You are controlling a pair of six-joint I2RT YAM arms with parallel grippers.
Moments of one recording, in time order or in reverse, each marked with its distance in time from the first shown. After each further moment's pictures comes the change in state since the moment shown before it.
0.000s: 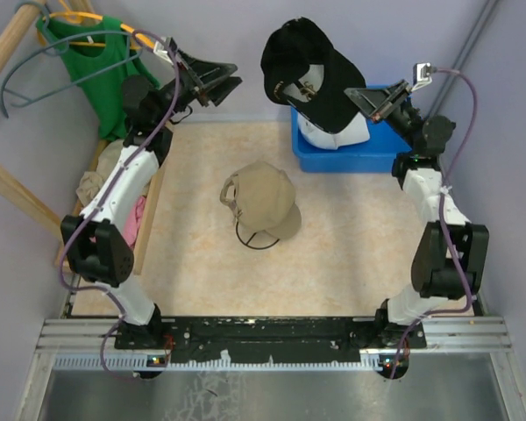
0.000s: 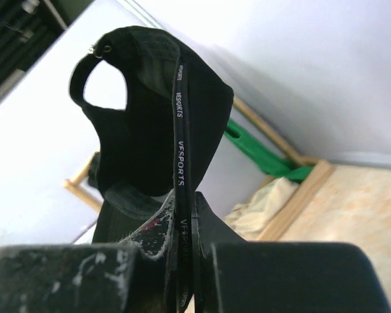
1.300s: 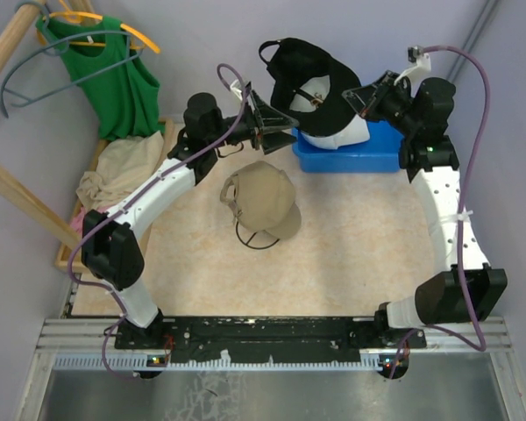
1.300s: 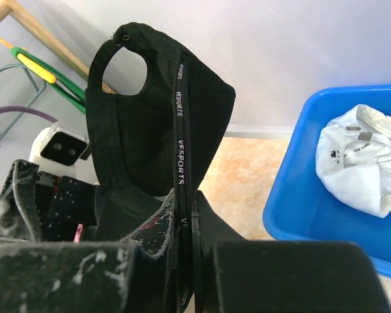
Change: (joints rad) left arm -0.284 -0.009 -0.095 -0.294 0.036 0.138; right arm 0.119 -0.211 0.331 -1.208 0.317 -0.951
